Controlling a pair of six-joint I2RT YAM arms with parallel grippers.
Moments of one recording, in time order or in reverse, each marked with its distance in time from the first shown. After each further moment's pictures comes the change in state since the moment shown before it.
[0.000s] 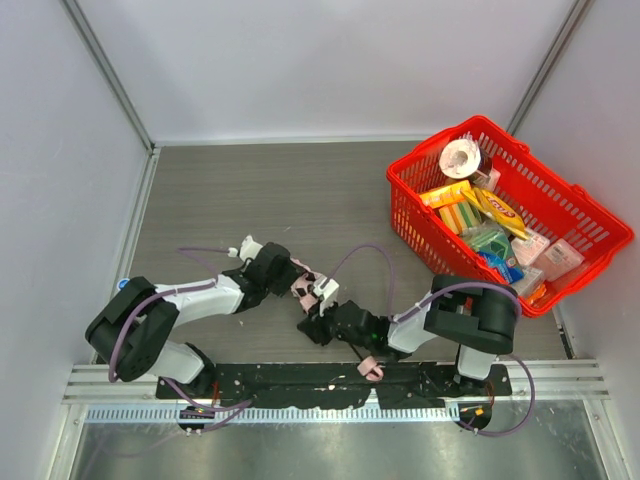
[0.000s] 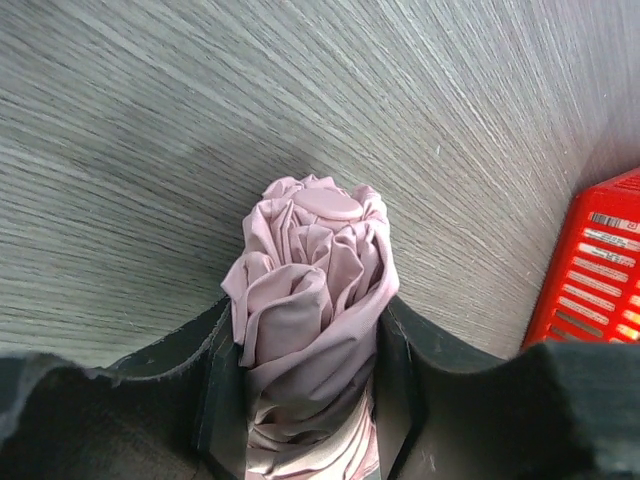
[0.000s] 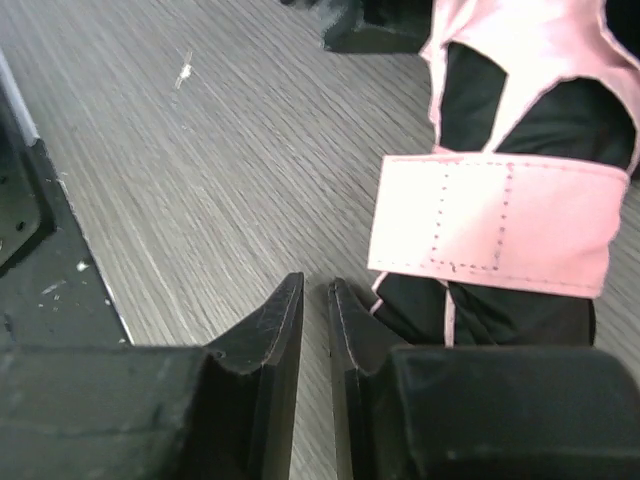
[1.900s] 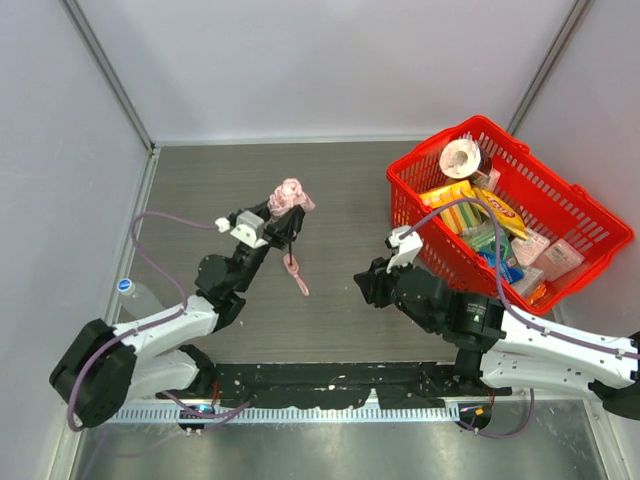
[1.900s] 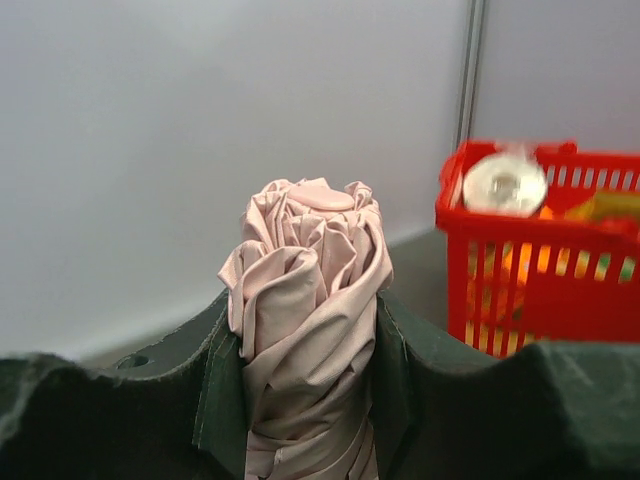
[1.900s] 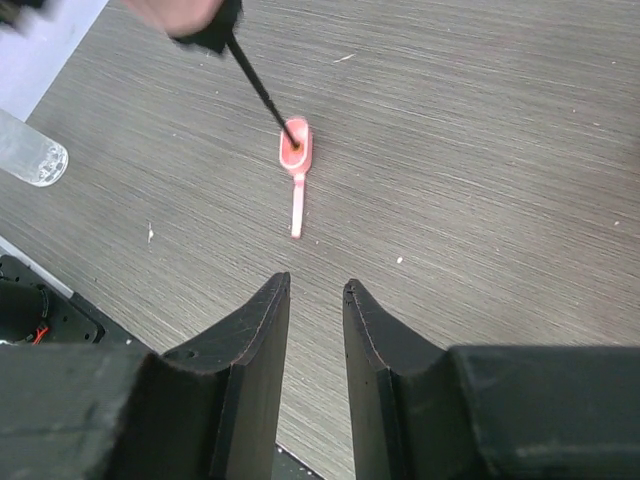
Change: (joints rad) left arm 0.014 -0.326 -0.071 1.074 0.177 1.497; right arm -0.050 -0.928 0.299 -1.231 0.360 0.098
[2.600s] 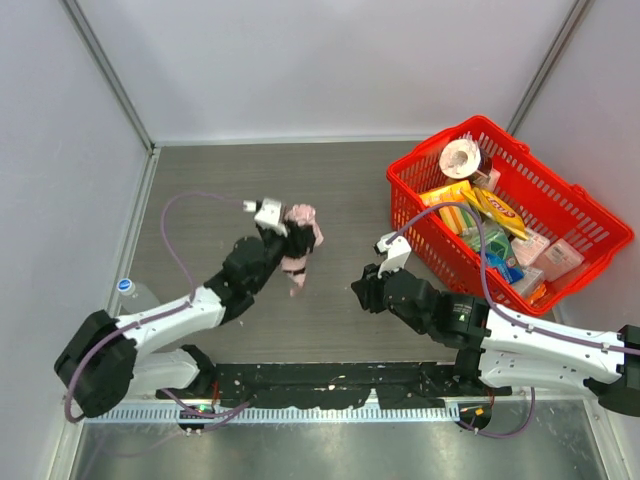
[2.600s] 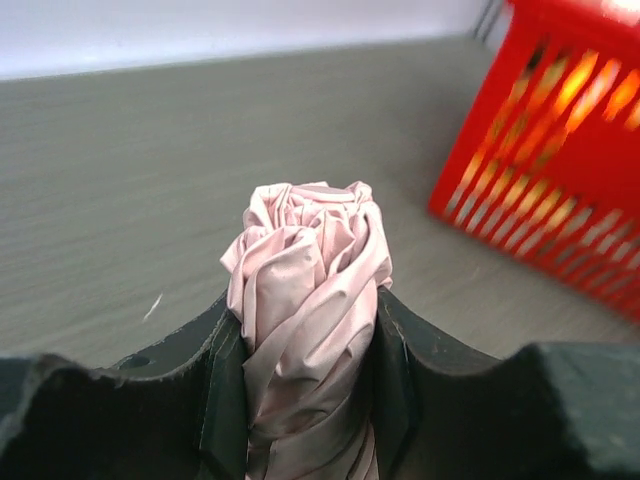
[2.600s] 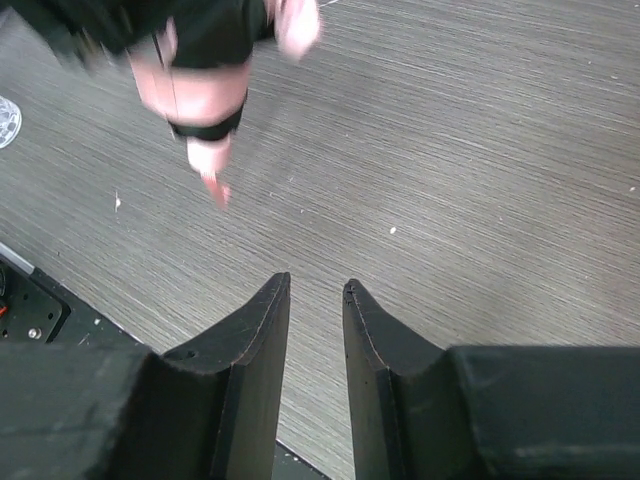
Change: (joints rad) left arm -0.068 0.095 -0.094 -0.337 -0.156 -0.271; right arm -0.002 0.061 -0.050 0.013 -0.021 0.023
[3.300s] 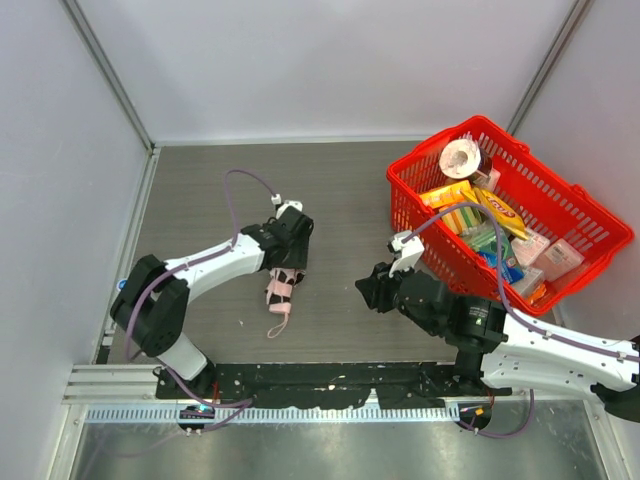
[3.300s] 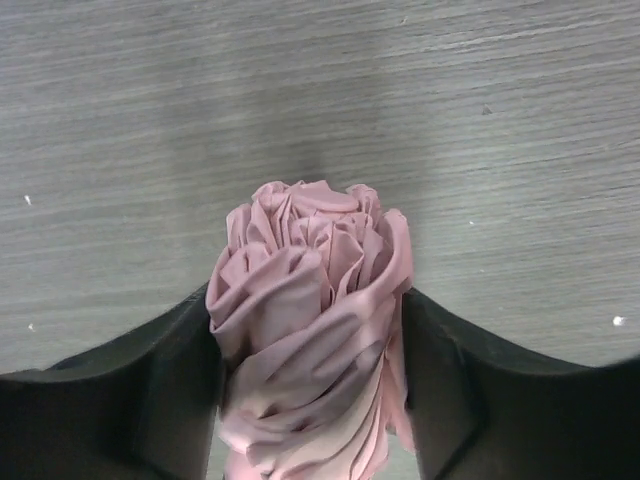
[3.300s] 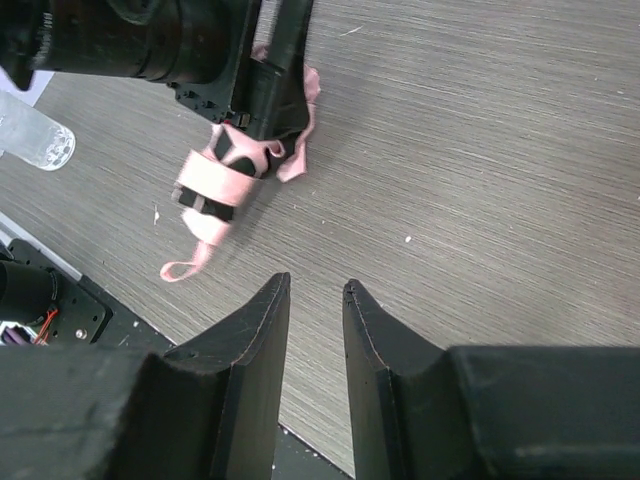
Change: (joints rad) left arm 0.048 0.378 0.639 -1.270 -0.099 -0.326; right arm 0.000 -0.097 0.001 -0.019 -0.013 0.017
